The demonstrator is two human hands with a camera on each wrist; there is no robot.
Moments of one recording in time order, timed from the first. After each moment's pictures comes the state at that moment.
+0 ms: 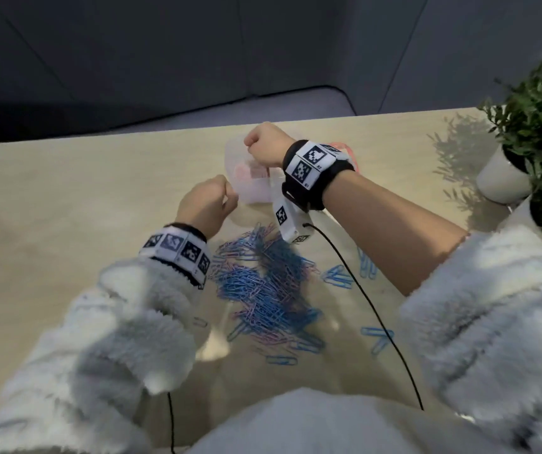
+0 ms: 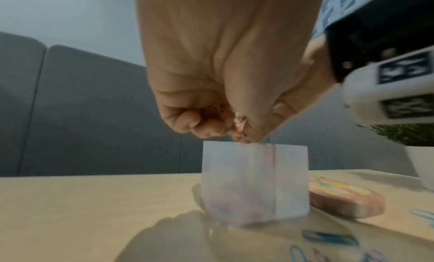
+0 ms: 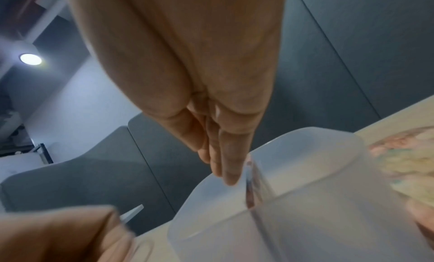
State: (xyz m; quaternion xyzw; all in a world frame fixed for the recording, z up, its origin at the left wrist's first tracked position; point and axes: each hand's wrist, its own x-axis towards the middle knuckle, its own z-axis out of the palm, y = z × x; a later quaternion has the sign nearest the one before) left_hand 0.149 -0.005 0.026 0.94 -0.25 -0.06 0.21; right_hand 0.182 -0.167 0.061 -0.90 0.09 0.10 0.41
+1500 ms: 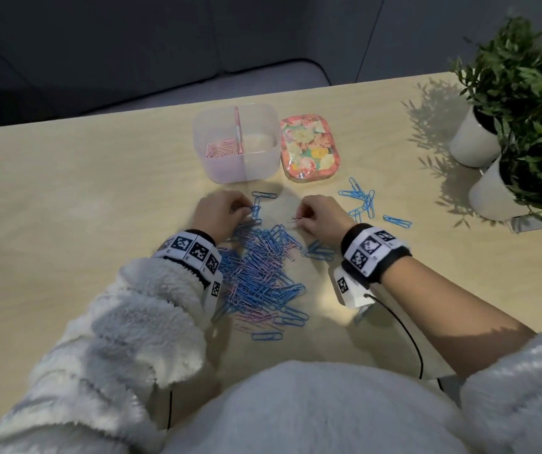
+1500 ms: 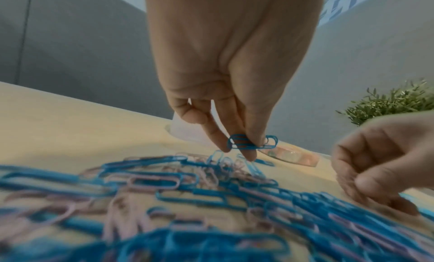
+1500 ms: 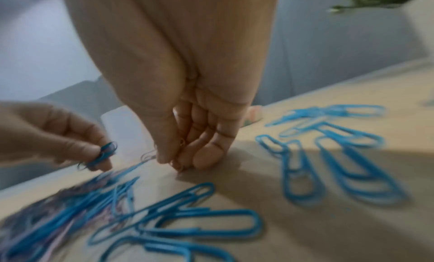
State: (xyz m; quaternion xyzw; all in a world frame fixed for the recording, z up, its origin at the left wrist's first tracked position) left_hand 0.110 -0.036 -0.014 0.91 -0.26 -0.18 0.27; right_hand 0.013 -0.227 -0.030 -0.92 0.15 0.10 0.35
